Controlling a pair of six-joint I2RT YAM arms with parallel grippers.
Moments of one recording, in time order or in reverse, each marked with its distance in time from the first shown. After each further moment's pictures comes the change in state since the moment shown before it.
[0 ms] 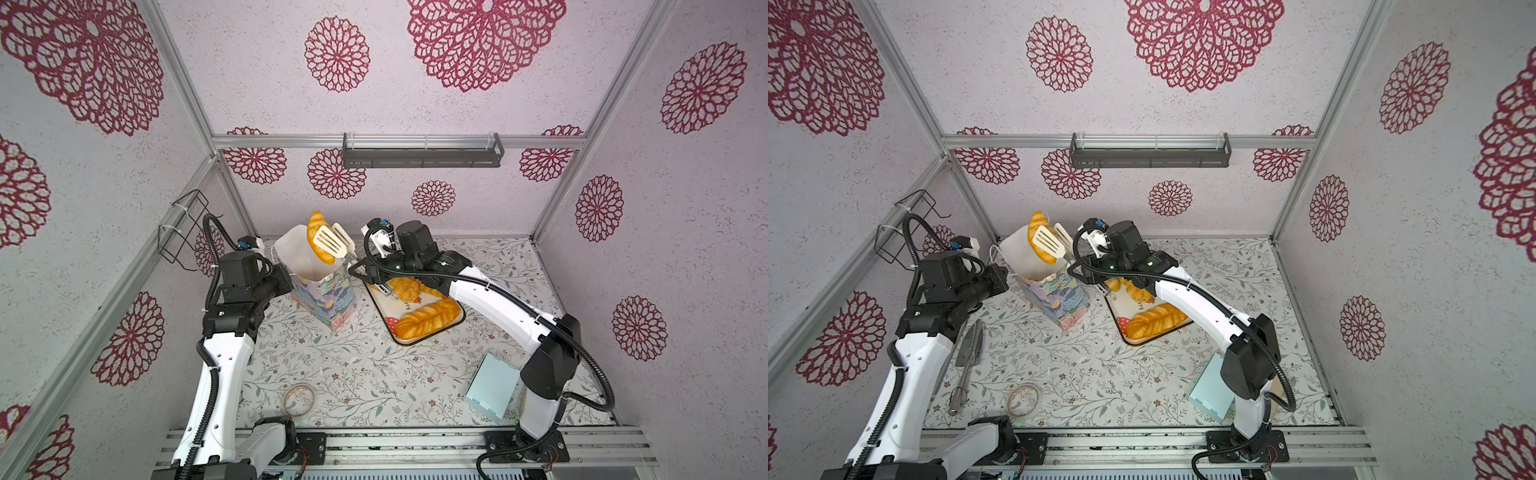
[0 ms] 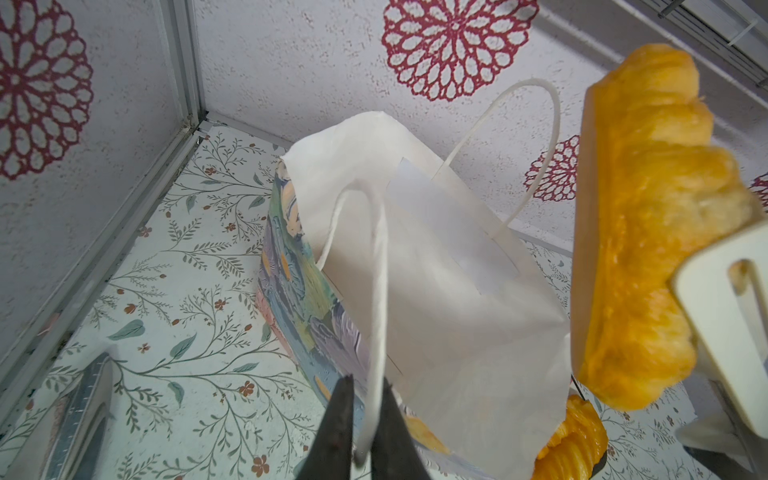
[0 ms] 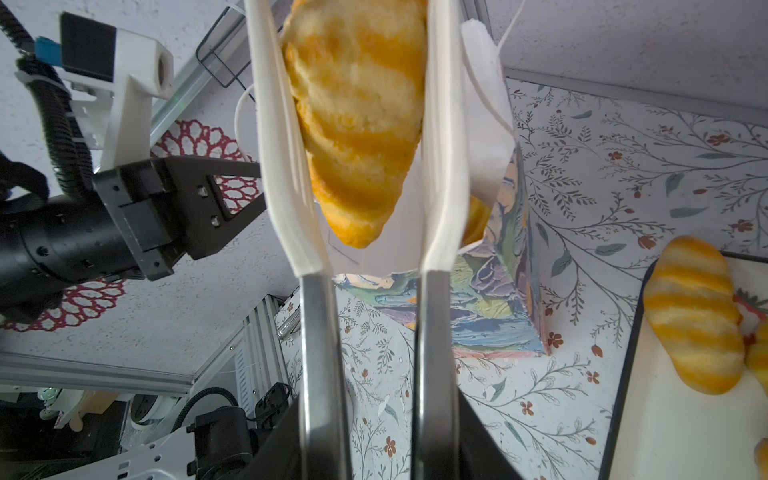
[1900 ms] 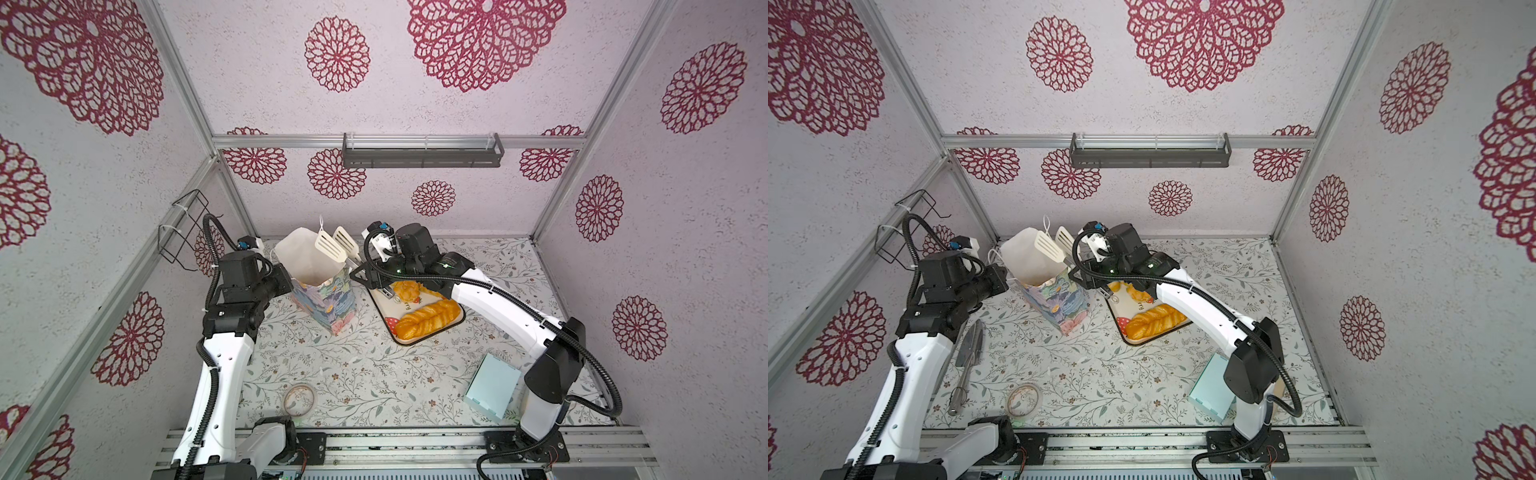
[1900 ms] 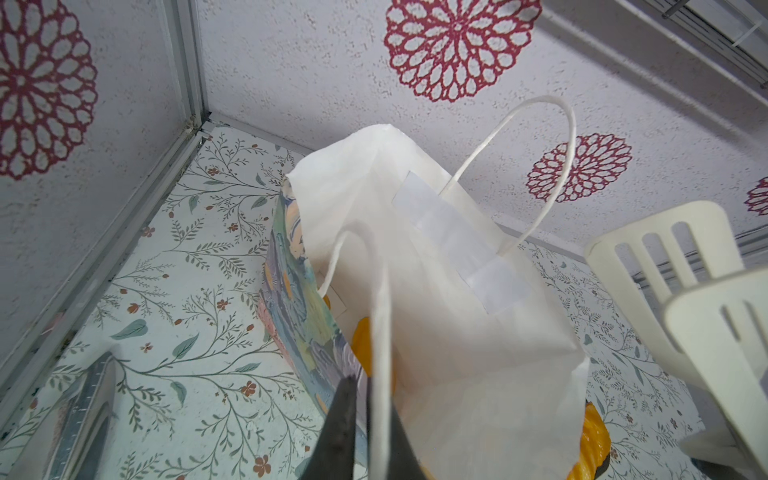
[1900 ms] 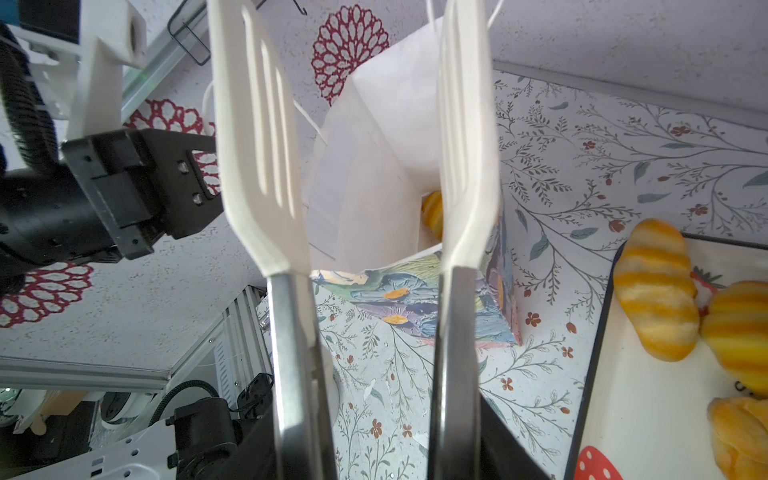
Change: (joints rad) left arm 0.000 0.000 0.000 0.000 -0.009 0.000; right arm 0.017 -0.059 -0.023 -0.080 0.084 -0.047
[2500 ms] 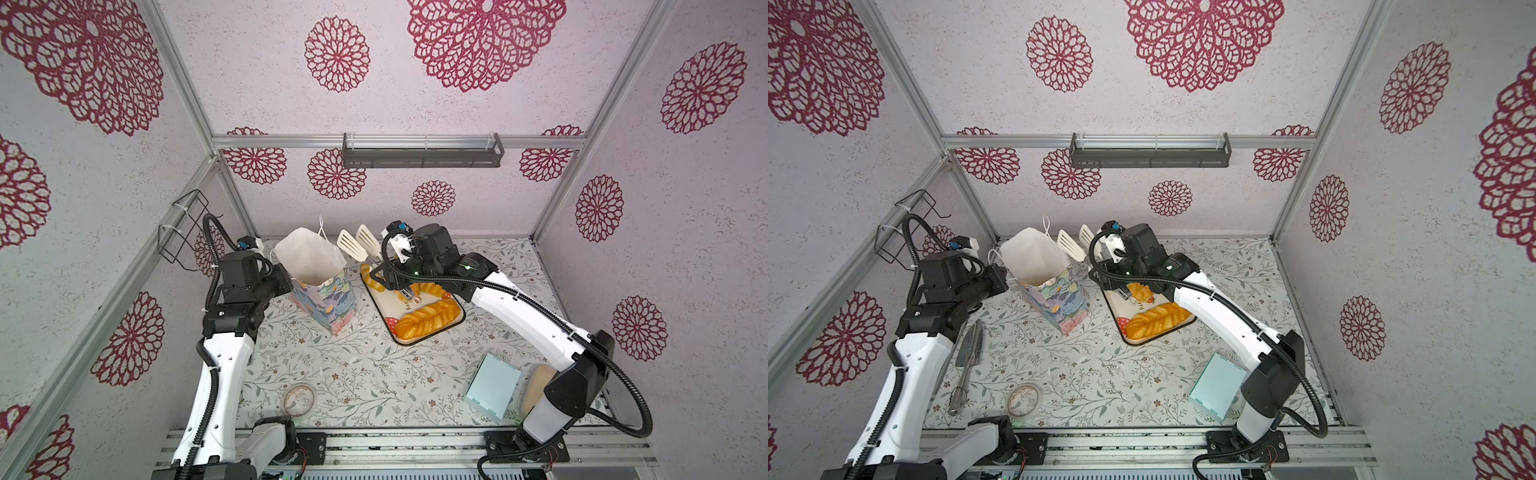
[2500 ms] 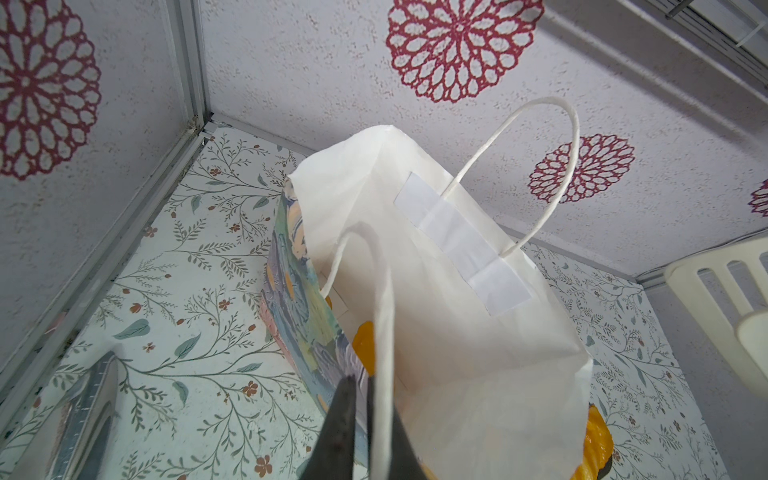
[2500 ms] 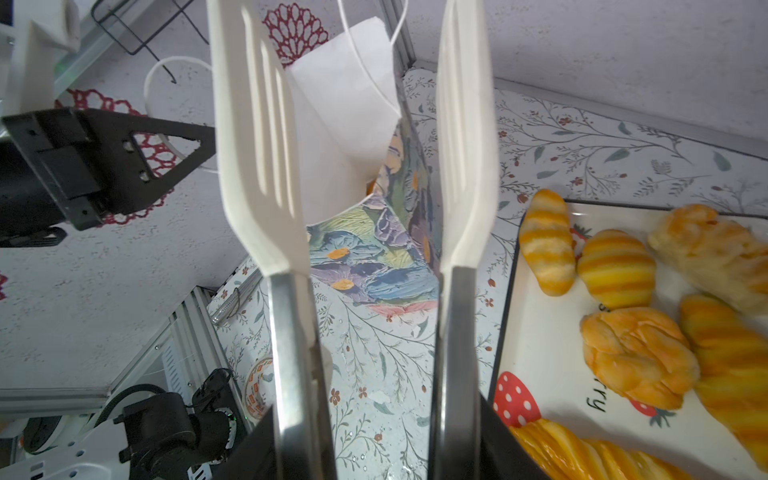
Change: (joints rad) left arm 0.000 0.000 0.000 0.000 -0.003 0.000; right arm -0.053 -0.137 -0.088 -0.123 0.138 -0.043
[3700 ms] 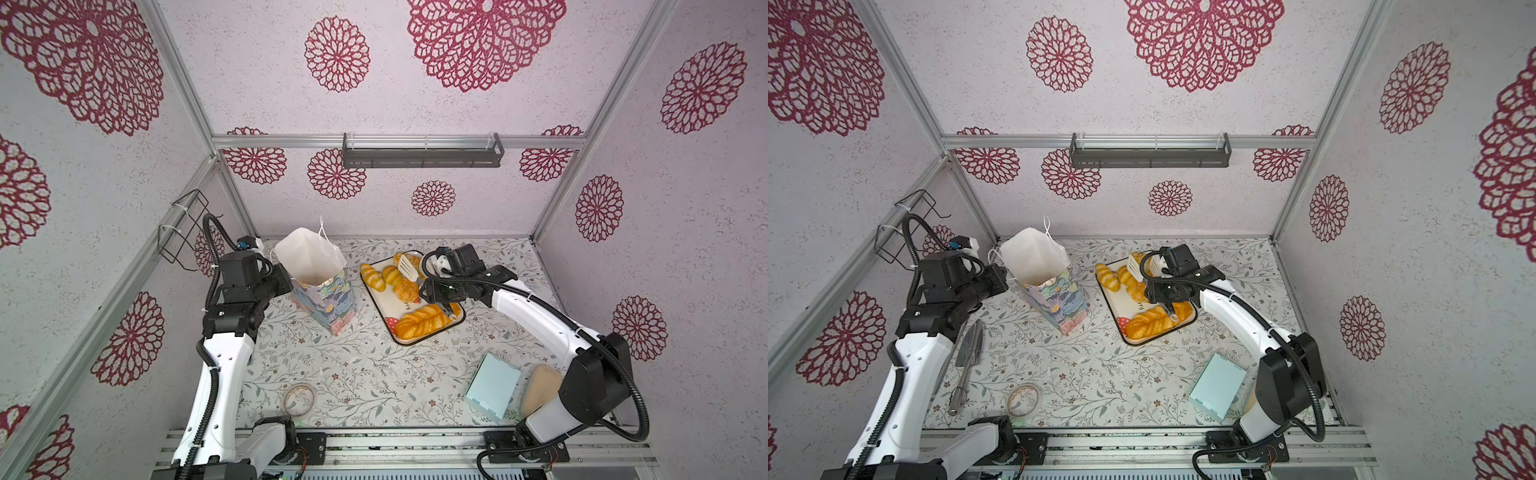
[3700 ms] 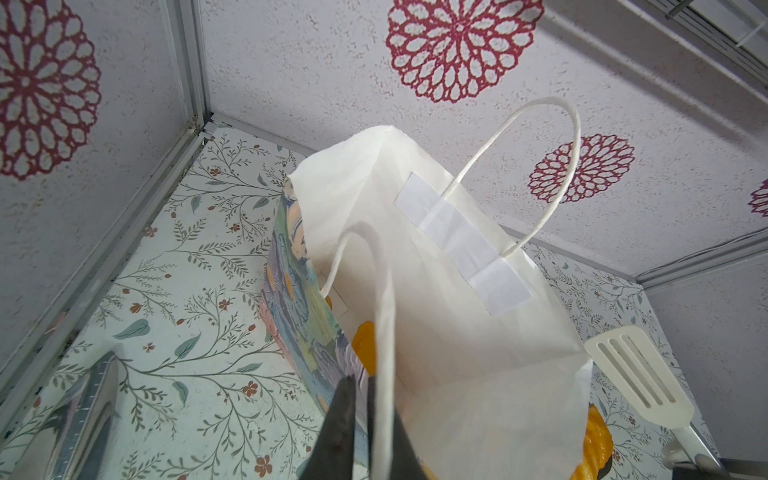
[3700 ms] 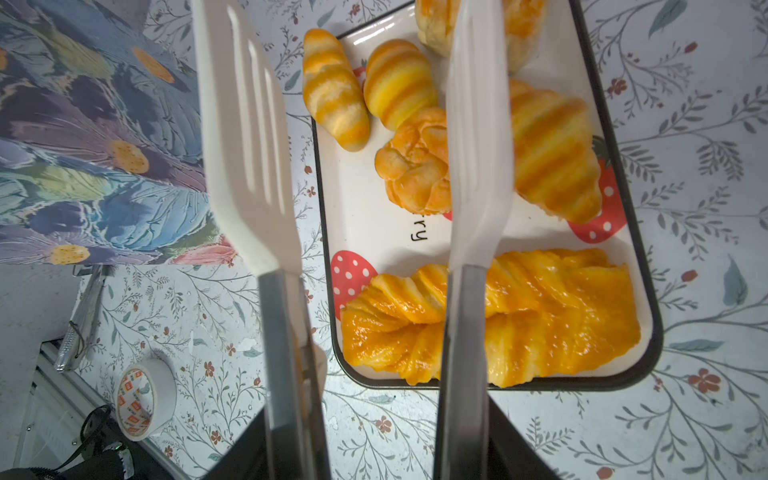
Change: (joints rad) left arm 0.000 0.000 0.000 0.000 0.000 0.000; right arm -0.225 -0.082 -0.369 -0.065 0.074 0.082
